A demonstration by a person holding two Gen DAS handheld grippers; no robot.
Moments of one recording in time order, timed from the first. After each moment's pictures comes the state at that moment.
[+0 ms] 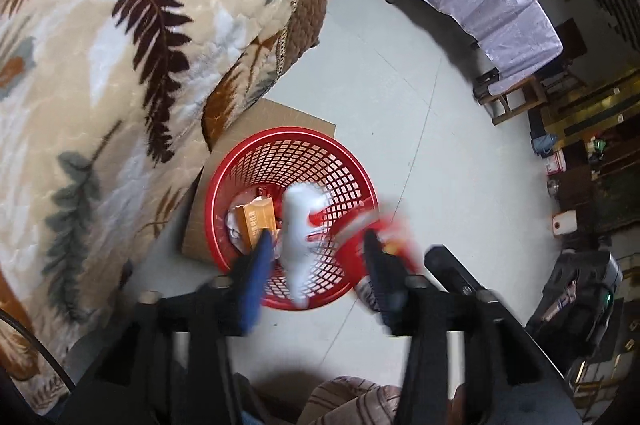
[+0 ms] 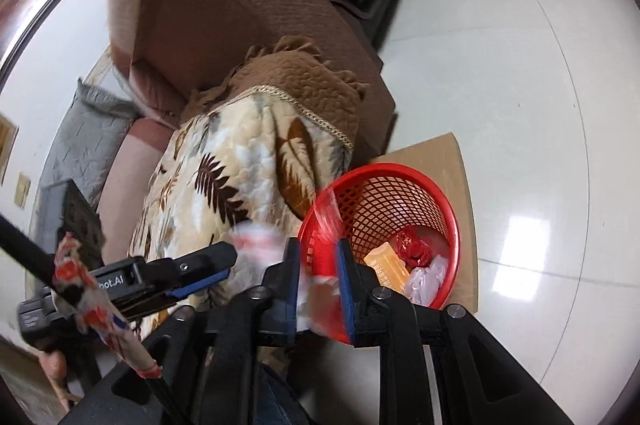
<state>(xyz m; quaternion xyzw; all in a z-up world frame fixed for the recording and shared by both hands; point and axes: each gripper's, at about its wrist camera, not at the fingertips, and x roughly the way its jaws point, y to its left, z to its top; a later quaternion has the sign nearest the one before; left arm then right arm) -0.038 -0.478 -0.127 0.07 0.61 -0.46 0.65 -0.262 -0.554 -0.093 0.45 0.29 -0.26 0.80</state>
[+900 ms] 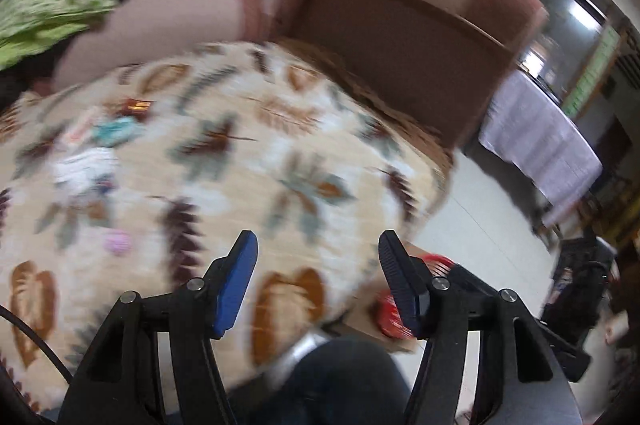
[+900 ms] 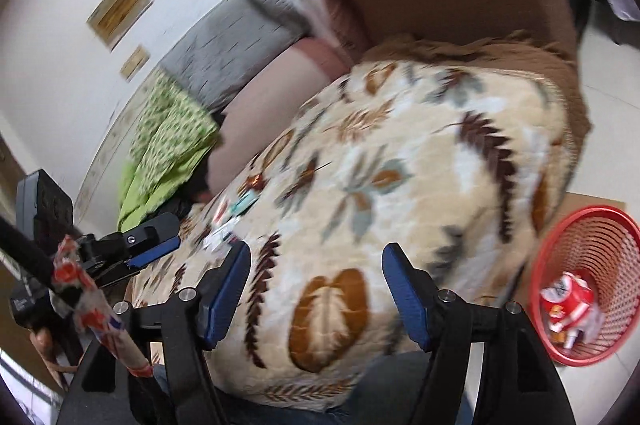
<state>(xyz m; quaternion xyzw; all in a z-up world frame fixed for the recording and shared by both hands) 0.050 -0.167 0.023 -0.03 0.42 -0.32 0.85 -0.080 -0.376 -0.019 0.32 0.30 -0.01 0.90</state>
